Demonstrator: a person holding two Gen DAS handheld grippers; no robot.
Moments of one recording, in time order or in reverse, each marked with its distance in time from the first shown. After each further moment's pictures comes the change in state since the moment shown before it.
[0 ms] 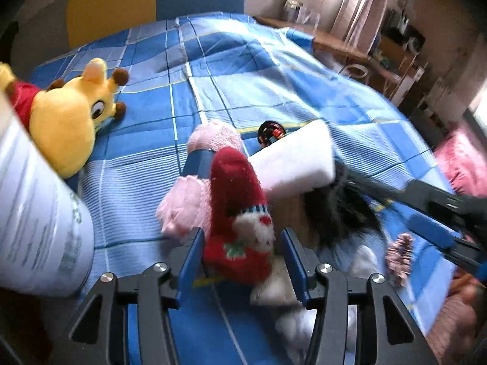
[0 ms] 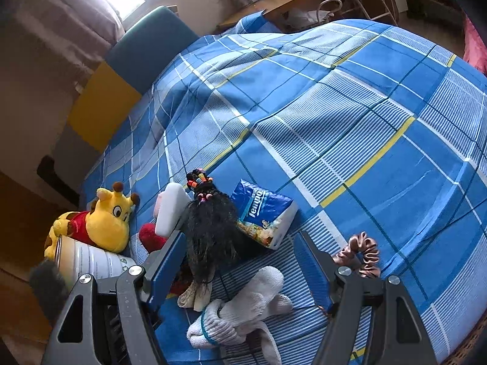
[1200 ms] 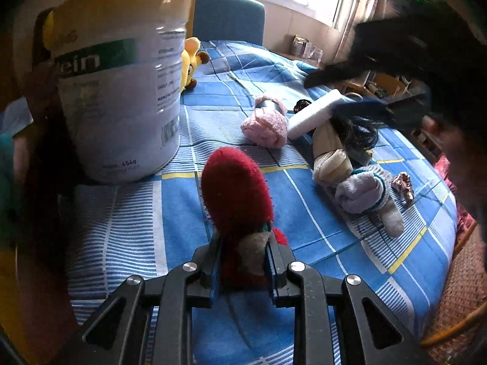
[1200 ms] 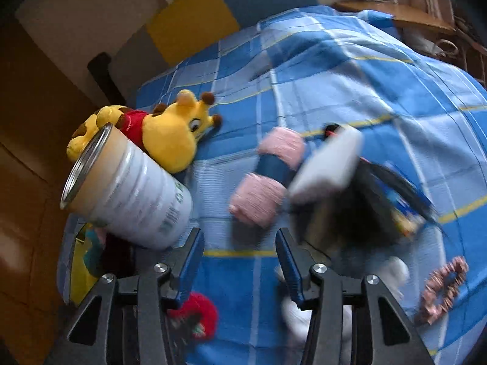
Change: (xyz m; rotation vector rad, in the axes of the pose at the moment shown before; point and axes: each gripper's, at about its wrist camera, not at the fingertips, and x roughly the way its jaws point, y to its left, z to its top) left arm -0.061 0.080 -0.146 -0.074 -0.219 -0.056; right arm 0.045 0.135 -0.050 -0.455 0.180 0.116
